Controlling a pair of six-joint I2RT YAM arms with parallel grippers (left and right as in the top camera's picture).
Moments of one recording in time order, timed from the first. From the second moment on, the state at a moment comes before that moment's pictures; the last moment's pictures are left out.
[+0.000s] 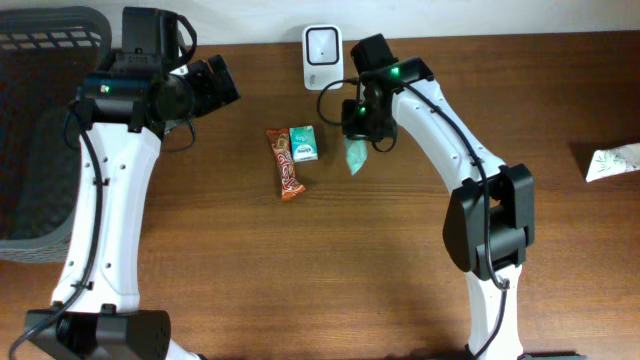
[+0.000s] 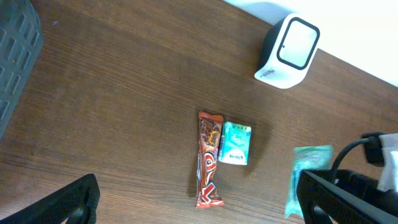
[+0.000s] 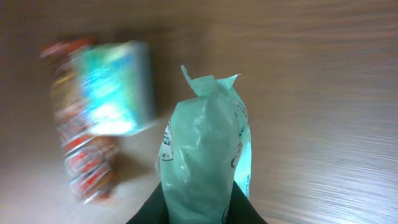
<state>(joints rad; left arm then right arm) -0.10 1.73 1.91 -1.12 0.03 -0.49 0.35 2.23 1.99 -1.06 -0.27 0.36</state>
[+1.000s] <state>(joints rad) -0.10 1.73 1.91 -1.12 0.03 -0.49 0.32 2.24 1.78 -1.06 -0.38 0.31</state>
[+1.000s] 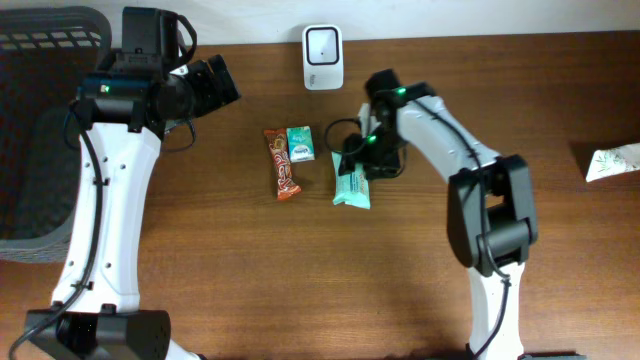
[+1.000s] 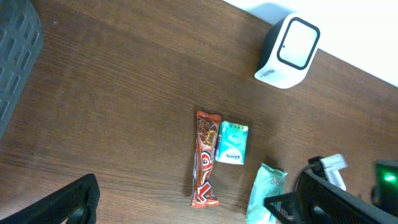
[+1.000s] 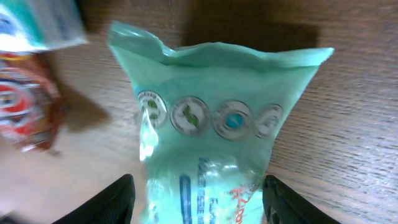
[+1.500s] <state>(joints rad) -0.10 1.73 1.91 -1.12 0.03 -0.49 0.44 2.24 1.80 -0.99 -0.03 0.43</state>
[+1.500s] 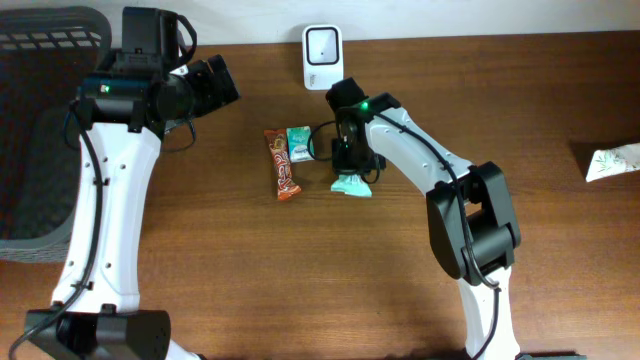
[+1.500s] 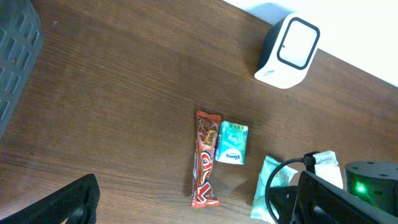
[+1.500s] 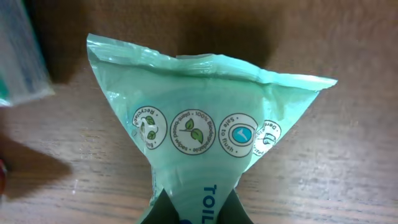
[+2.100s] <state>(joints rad) -0.10 1.73 1.91 -1.12 0.03 -0.49 0.41 2.38 2.07 -0.17 0.07 0.17</state>
